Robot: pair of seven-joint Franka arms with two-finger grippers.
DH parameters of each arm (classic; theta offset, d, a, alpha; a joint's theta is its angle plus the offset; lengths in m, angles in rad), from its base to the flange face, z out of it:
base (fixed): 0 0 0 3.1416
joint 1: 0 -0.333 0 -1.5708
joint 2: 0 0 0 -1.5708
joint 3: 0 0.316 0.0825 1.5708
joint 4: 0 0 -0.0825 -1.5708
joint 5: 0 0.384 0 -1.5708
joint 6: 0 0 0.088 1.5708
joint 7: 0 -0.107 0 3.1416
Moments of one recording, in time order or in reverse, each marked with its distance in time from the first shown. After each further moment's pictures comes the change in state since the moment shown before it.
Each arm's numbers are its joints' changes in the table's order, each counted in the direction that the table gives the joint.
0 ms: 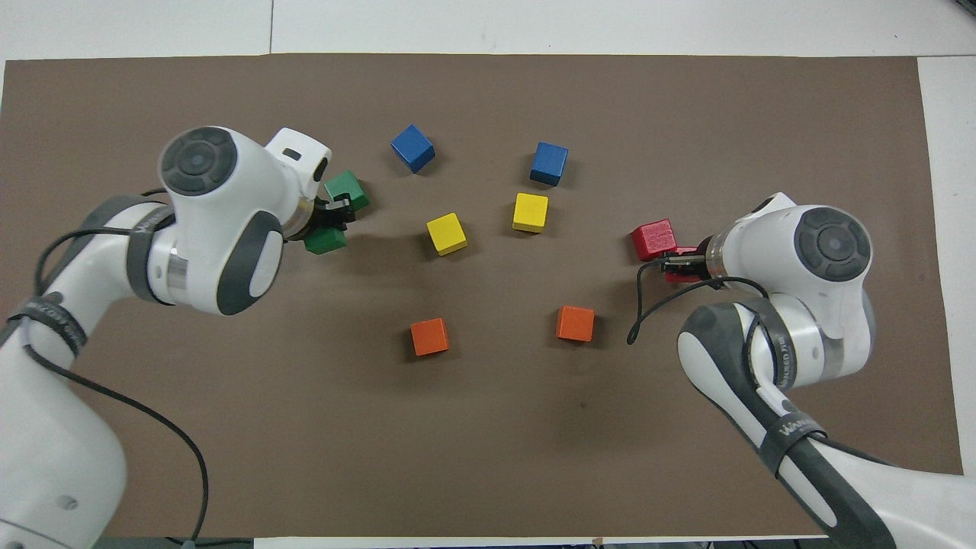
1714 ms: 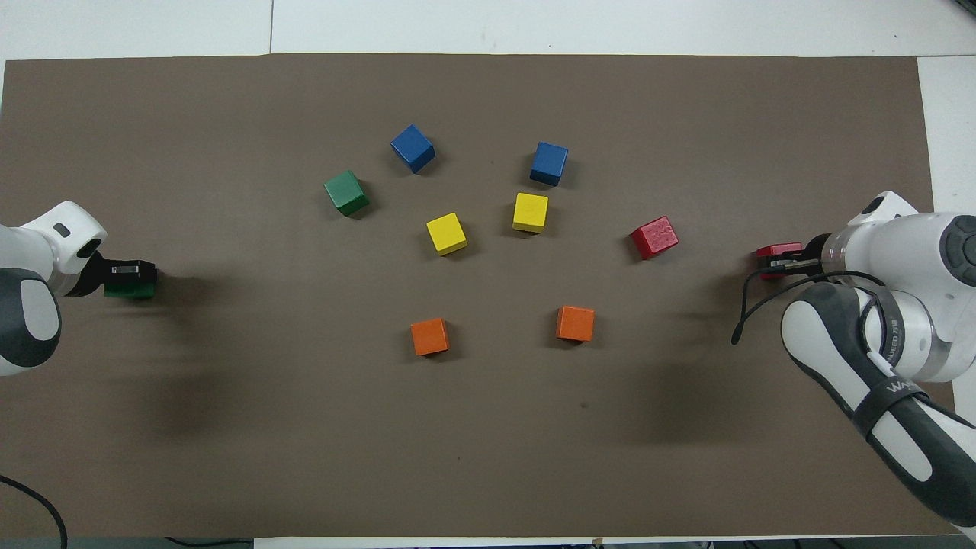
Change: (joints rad) left arm -0.492 0.056 0.001 -0.289 0.000 -0.262 -0.731; right arm 0.255 -0.027 -0.005 -0.089 0.000 -0.147 0.369
